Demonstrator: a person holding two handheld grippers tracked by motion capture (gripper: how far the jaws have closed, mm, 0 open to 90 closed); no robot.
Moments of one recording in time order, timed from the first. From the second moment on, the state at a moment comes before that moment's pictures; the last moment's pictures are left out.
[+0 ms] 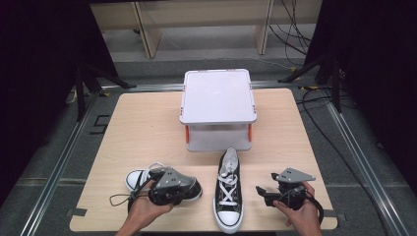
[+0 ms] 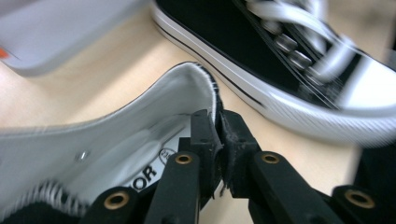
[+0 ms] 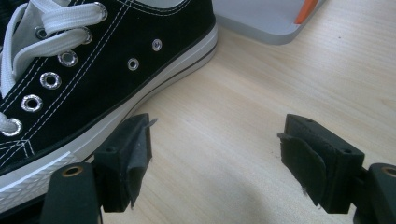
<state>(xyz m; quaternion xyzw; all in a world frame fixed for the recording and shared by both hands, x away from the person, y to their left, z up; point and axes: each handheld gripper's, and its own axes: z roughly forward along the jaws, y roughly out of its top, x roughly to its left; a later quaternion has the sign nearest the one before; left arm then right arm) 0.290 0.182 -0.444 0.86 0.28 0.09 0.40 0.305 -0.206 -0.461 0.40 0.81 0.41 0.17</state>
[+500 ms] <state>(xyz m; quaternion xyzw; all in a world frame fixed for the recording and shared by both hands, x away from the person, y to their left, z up) 0.244 0.225 -0.444 0.86 0.26 0.07 0.43 0.306 -0.205 -0.462 0.40 0.81 0.40 0.17</state>
